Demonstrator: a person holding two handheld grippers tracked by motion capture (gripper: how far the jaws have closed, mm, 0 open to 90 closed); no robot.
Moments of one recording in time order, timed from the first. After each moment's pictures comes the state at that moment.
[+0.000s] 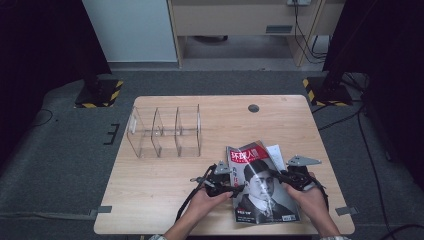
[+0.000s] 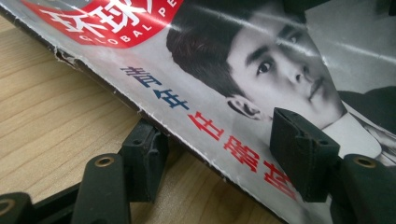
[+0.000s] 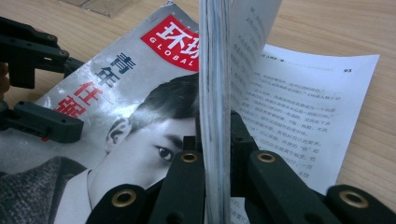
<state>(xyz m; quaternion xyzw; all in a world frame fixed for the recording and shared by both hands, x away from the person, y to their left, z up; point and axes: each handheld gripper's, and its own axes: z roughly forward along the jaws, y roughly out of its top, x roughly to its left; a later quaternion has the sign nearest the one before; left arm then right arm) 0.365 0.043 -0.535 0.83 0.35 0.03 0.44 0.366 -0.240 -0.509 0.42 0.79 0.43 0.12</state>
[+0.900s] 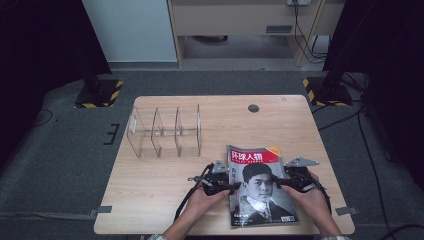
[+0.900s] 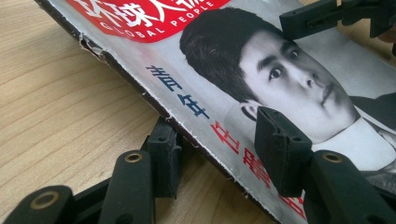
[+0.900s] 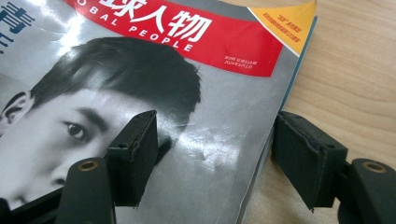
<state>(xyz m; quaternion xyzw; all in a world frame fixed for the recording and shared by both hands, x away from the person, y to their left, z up) 0.368 0.051 -0.534 0.83 0.35 0.03 0.44 0.372 -0.251 -0.532 0.47 0.79 0.36 0.16</state>
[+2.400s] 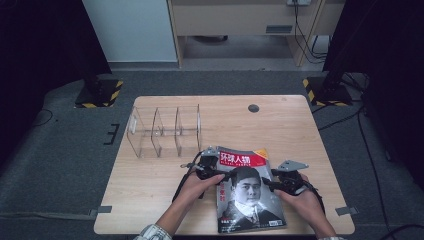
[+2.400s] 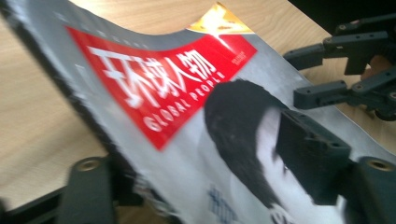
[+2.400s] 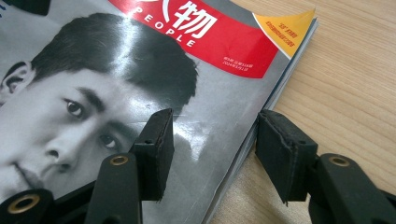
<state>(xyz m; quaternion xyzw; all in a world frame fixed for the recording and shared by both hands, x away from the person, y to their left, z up) 0.411 0.075 -0.522 0.80 0.38 -0.01 0.47 0.365 -0.224 -0.531 0.40 0.82 0.37 0.15</state>
